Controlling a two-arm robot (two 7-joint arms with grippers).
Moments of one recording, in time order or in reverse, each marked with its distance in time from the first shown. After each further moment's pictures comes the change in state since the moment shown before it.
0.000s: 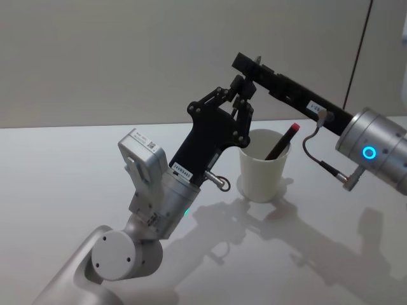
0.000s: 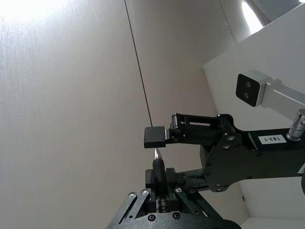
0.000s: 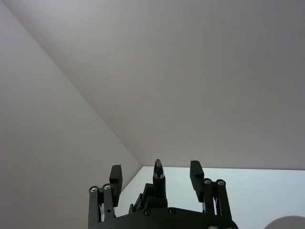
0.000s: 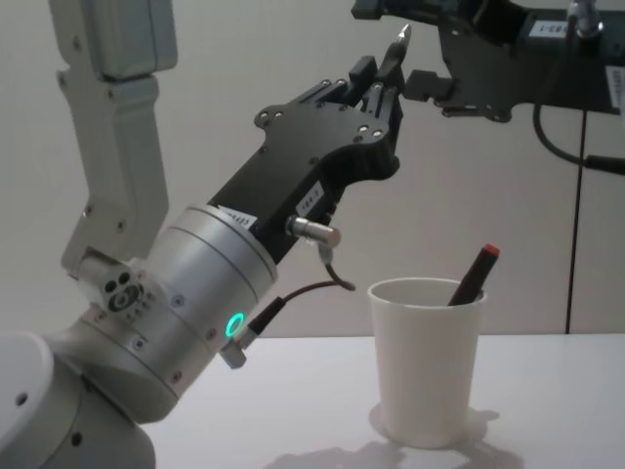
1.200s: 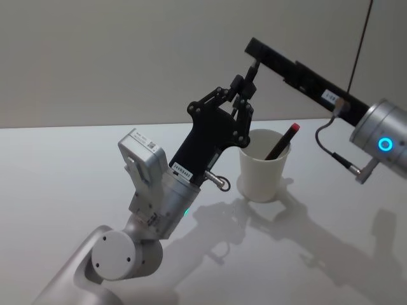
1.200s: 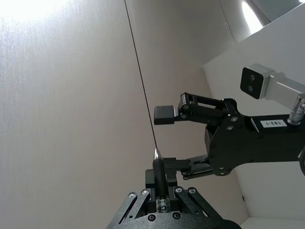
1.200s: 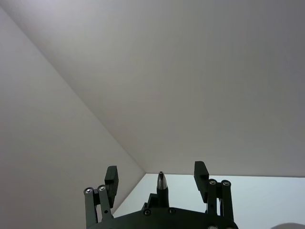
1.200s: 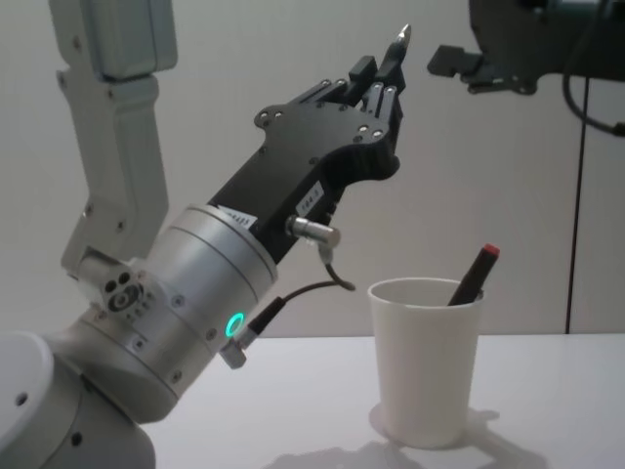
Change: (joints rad) left arm 0.000 0.000 0.000 0.000 0.000 0.000 0.000; right arm -0.009 0.005 0.041 -0.029 0.033 0.011 -0.010
